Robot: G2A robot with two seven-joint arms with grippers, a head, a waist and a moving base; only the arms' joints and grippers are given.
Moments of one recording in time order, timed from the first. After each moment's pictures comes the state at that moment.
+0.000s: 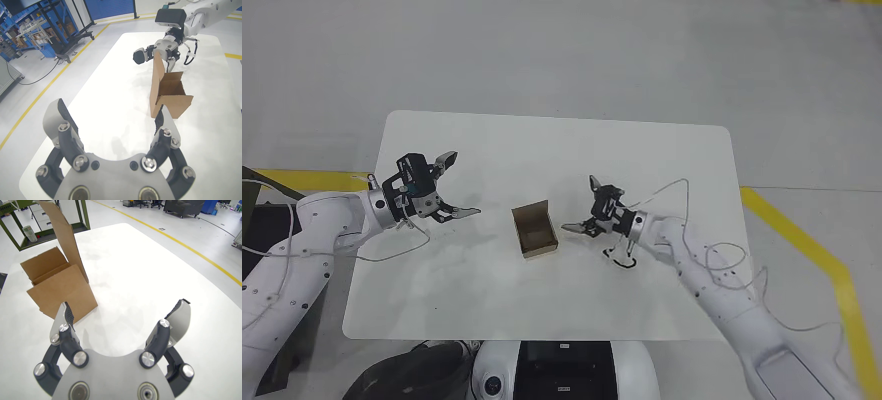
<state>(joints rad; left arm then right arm) 1.29 -0.59 -1.29 -1.57 1.28 -0.78 0.36 -0.94 -1.30 0.84 -1.05 -1.38 -0.70 -0.31</state>
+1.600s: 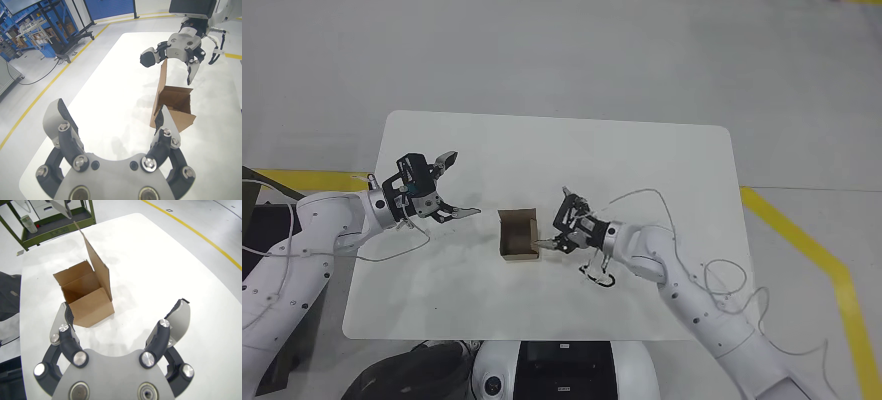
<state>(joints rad) 1.29 -0.59 -1.29 -1.57 1.28 -0.78 0.36 -1.06 -1.30 0.85 -1.41 -1.22 -0.61 0.18</state>
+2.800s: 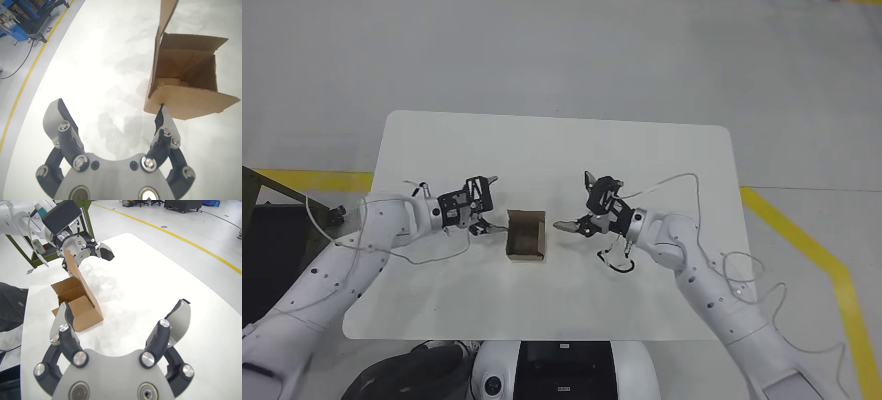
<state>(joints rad) 1.06 -0.72 -0.97 -1.44 1.48 -0.76 0.20 -1.05 -1.28 0.95 -1.32 -1.18 -0.70 0.00</state>
